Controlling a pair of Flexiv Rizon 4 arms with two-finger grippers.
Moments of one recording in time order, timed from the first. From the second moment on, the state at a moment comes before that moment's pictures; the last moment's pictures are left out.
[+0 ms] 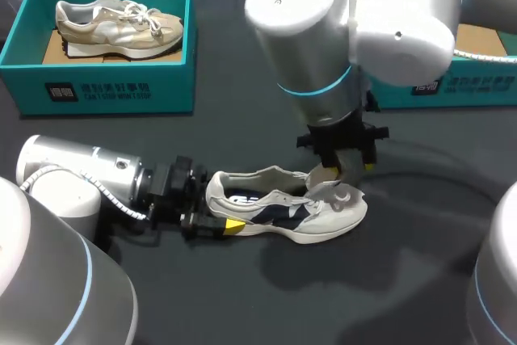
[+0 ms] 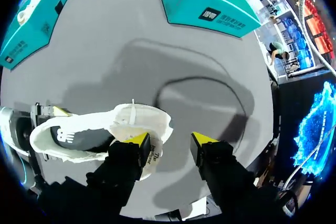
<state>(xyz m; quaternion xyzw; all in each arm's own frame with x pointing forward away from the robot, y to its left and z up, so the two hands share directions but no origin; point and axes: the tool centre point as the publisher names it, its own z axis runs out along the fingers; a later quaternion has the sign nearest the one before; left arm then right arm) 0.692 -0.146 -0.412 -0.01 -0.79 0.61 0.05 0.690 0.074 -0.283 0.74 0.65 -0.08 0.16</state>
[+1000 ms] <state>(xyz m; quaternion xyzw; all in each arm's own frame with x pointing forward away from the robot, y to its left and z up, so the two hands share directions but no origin) 0.692 -0.146 -0.412 -0.01 -0.79 0.61 0.05 0.676 0.194 -0.213 0.35 0.92 -0.03 0.18</state>
